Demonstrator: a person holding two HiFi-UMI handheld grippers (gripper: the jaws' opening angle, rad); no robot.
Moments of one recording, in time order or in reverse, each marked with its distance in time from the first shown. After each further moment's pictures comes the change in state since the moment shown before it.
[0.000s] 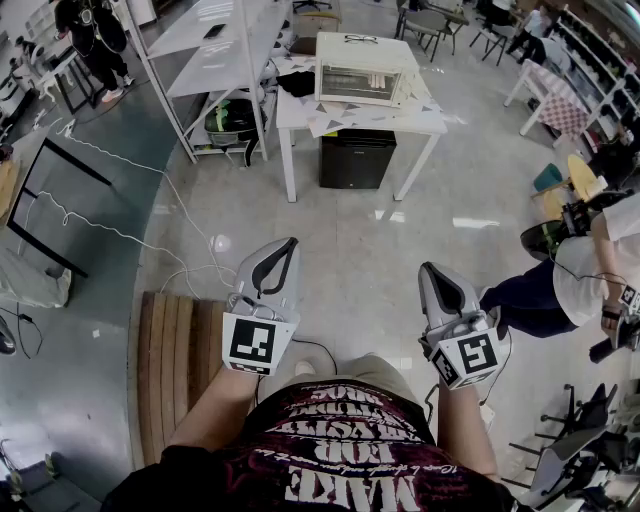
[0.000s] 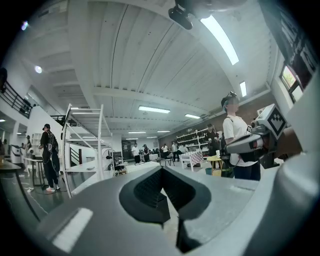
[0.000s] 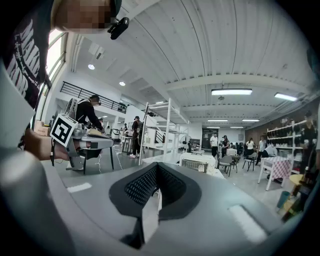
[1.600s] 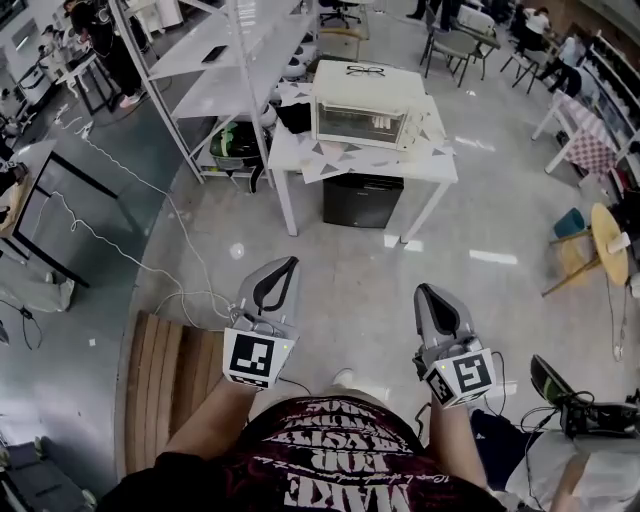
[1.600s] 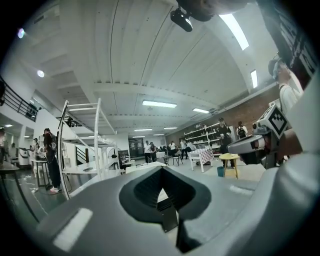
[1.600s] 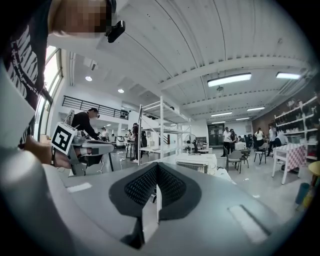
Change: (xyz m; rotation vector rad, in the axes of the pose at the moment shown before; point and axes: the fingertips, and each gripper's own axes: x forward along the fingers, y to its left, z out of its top) left arm 0.198 0.006 0.005 0.010 0.030 0.093; right arm 0.118 -0.177 -0.007 0.105 -0.034 0.100
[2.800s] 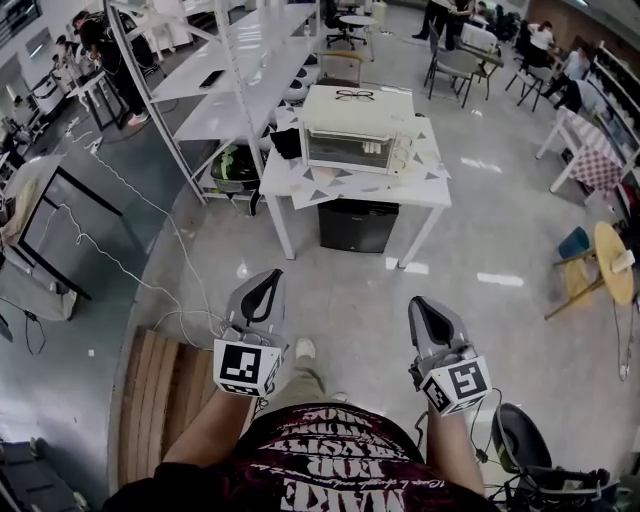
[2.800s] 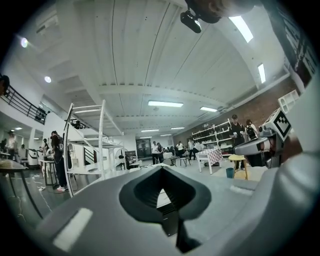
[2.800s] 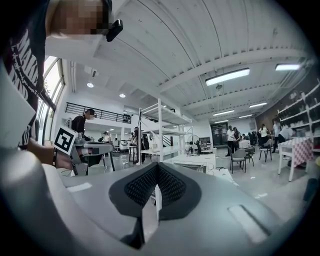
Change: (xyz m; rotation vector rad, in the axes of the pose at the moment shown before) left arm 0.047 -0.016 0.004 -0.014 0.012 0.101; right arm 0.004 -0.072 -0.006 0.034 -0.033 0.059
